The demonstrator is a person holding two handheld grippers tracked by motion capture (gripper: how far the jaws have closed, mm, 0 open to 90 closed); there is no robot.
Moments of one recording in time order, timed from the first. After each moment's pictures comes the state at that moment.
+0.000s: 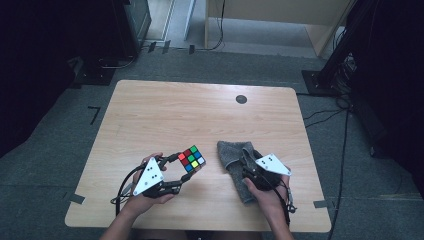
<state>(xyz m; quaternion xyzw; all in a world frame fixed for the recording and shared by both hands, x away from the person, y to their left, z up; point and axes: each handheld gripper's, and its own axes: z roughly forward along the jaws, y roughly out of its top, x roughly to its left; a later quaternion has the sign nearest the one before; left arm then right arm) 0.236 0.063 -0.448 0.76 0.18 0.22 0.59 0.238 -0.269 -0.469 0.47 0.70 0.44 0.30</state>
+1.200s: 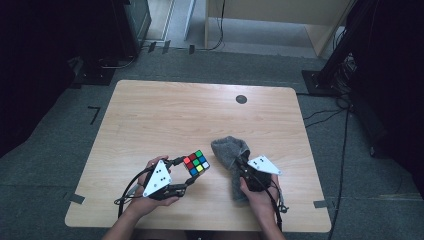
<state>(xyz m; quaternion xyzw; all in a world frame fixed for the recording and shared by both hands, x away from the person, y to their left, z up) 0.235 0.049 -0.460 0.79 0.18 0.22 0.55 0.235 -0.248 -0.474 0.48 0.69 0.47 0.27</state>
